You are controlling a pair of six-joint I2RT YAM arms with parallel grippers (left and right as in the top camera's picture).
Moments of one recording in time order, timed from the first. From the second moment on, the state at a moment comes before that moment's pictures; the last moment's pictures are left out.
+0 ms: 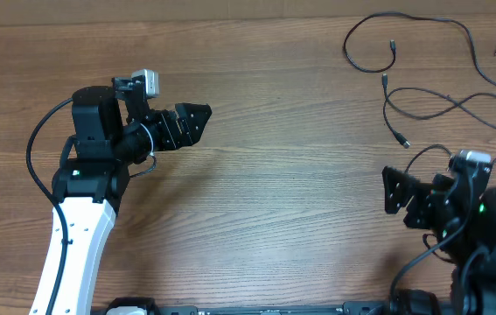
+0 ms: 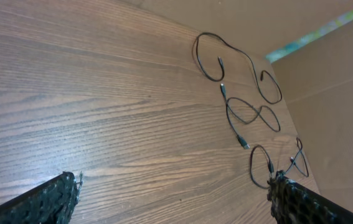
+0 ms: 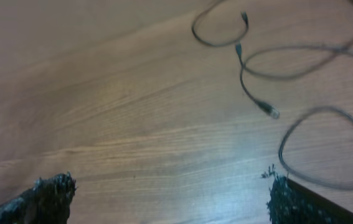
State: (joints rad) left arm -0.02 1.24 1.02 -0.40 0.62 -0.41; right arm -0.14 0.57 0.85 -0.86 -0.29 0.18
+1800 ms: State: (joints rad) left arm -0.02 1.24 1.02 -0.40 0.62 -0.41; right arm -0.02 0.01 0.02 -0.01 -0.33 -0.01
